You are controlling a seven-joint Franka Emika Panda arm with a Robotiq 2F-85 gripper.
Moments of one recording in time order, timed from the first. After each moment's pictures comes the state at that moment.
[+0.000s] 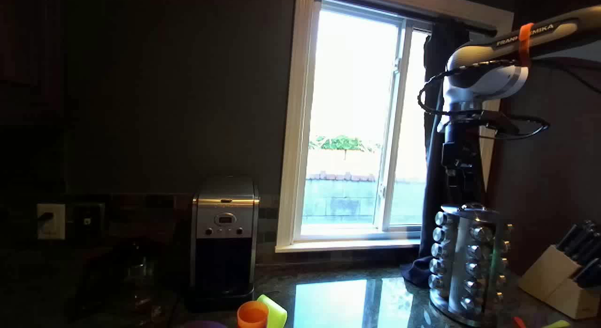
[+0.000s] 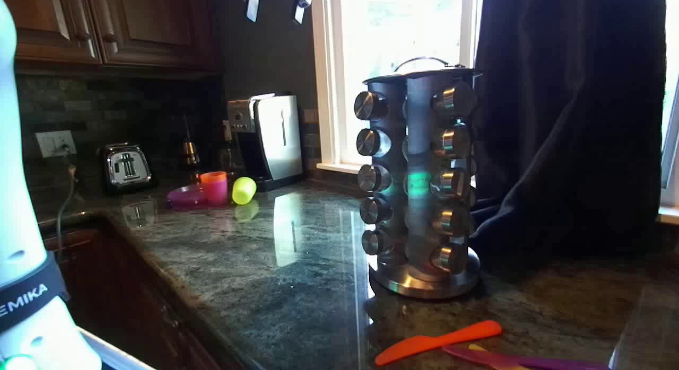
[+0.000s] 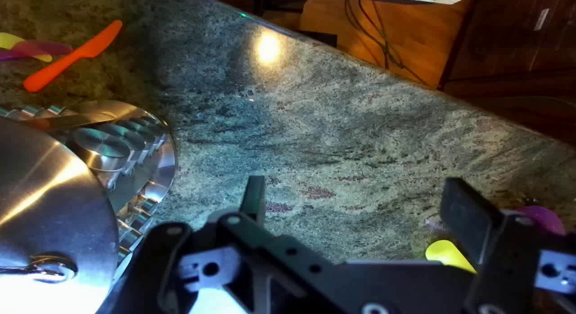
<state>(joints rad) -0.03 -0.42 -0.21 -2.08 0.02 1.45 -0.28</state>
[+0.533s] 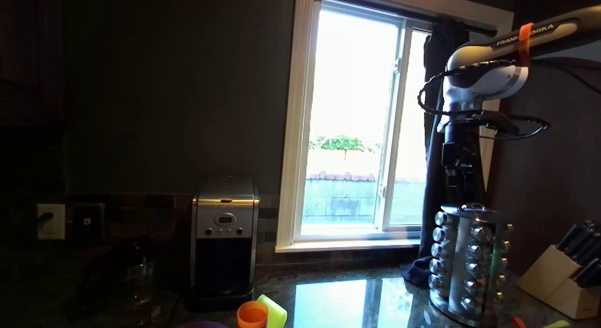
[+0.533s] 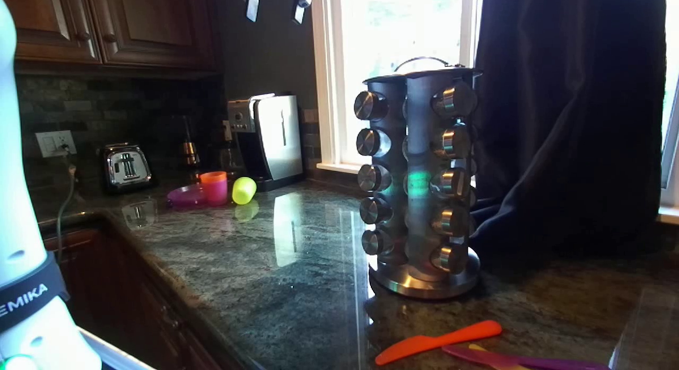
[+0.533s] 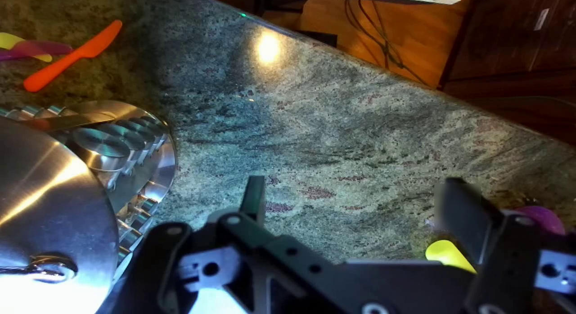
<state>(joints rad) -0.03 -0.42 -0.21 -2.08 0.02 1.45 -0.28</state>
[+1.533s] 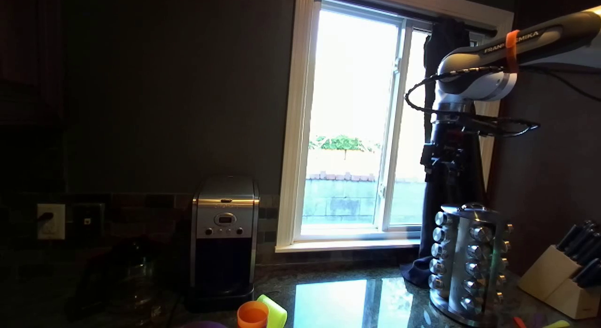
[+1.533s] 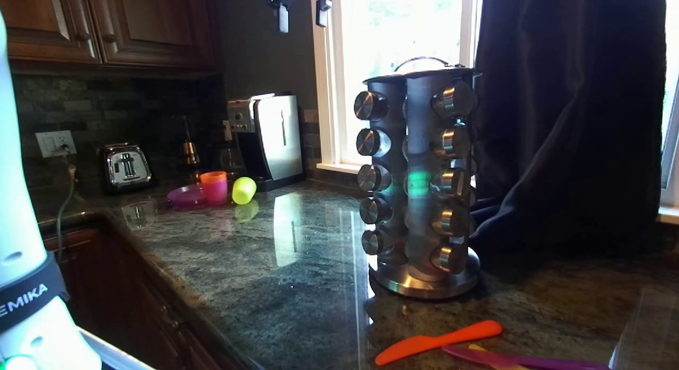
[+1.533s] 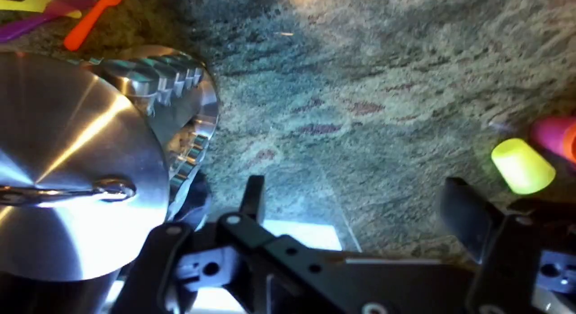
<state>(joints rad) -0.07 -0.38 -0.14 -2.08 -0.01 1.68 -0.07</state>
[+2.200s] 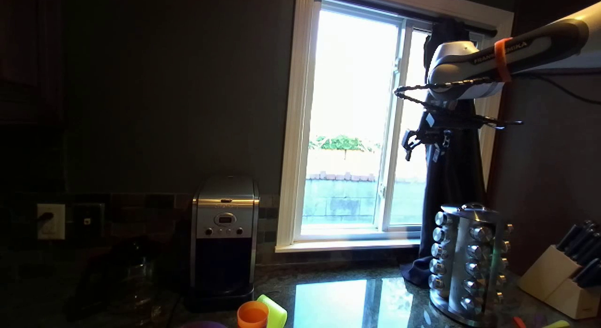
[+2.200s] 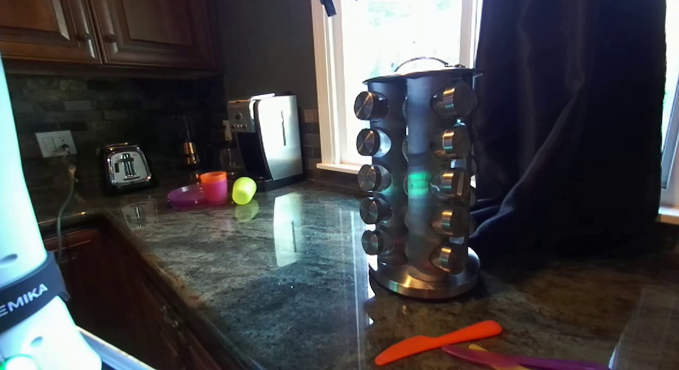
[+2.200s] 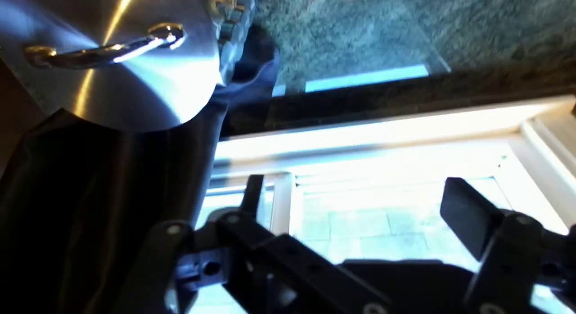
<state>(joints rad) -0.15 -0.36 -0.04 -2.05 -0.20 2.05 0.35</state>
